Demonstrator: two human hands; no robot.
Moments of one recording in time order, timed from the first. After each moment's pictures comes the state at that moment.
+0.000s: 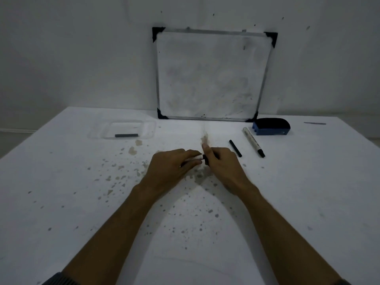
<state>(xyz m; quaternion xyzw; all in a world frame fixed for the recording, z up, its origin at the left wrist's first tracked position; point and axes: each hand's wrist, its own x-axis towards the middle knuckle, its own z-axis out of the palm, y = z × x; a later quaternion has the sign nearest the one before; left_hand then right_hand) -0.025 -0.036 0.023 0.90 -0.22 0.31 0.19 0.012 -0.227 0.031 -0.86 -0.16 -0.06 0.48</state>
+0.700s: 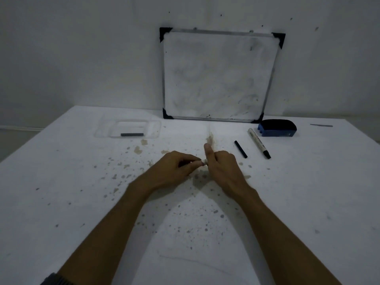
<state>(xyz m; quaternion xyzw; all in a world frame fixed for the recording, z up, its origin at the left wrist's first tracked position) -0.032 -0.023 0.035 0.91 -0.15 0.06 0.38 0.003 -0.208 0.027 -0.88 -0.15 -0.08 0.45</state>
